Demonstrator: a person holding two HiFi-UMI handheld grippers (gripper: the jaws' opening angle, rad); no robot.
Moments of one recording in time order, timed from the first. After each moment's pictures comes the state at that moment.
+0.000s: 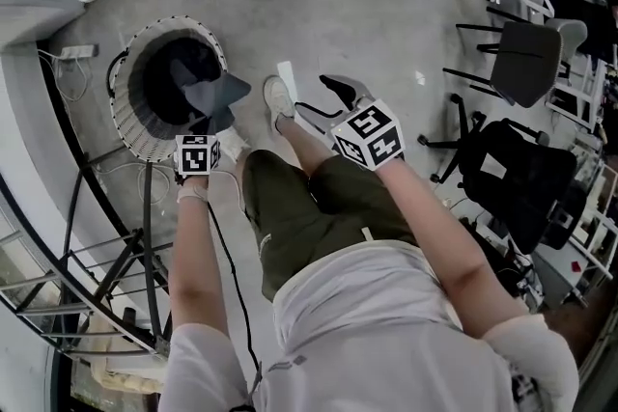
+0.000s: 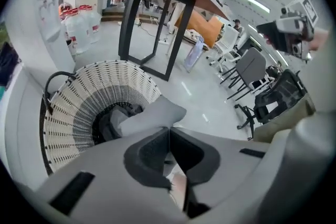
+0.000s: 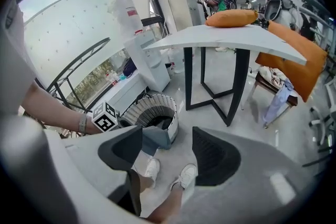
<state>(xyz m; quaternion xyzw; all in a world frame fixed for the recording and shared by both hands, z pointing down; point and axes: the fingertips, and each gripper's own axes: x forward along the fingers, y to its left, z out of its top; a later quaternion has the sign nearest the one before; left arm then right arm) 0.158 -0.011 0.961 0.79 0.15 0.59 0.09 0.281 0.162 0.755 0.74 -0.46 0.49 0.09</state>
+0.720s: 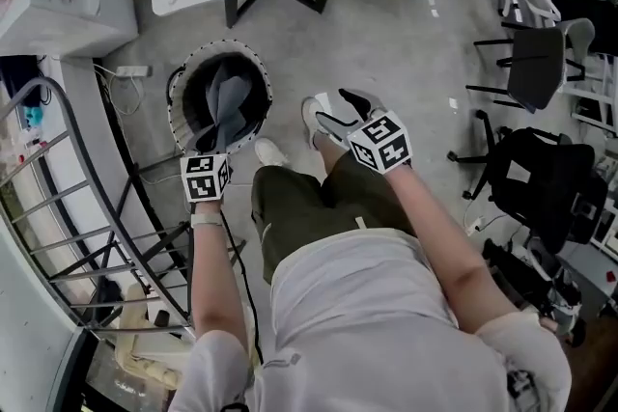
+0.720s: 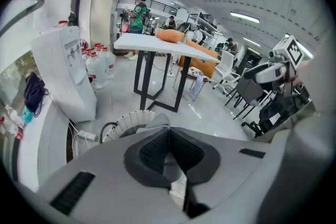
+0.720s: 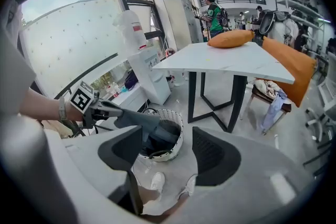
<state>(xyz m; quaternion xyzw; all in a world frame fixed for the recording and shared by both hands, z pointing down) 0.171 -0.101 0.762 0.88 0.10 0.47 0.07 0.251 0.126 0.675 0.78 -0.44 0.44 0.07</state>
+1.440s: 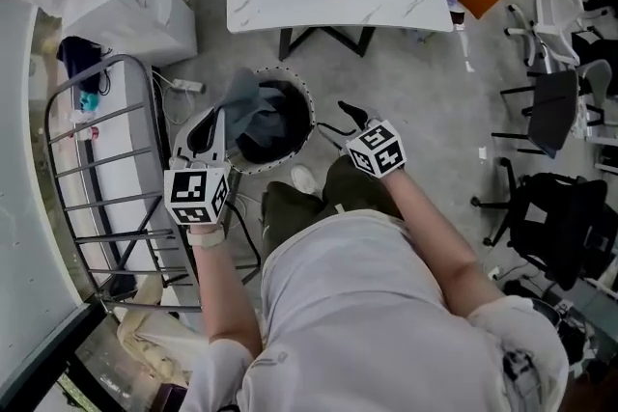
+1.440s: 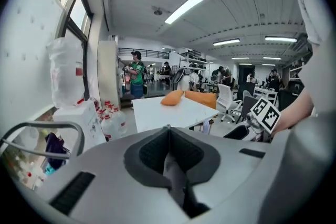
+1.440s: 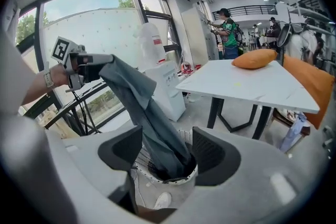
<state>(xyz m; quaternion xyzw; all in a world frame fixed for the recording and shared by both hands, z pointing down) 0.197 -0.172 0.478 0.97 0.07 0.23 0.00 0.231 0.028 0.616 0.77 -0.52 0.36 0.06</state>
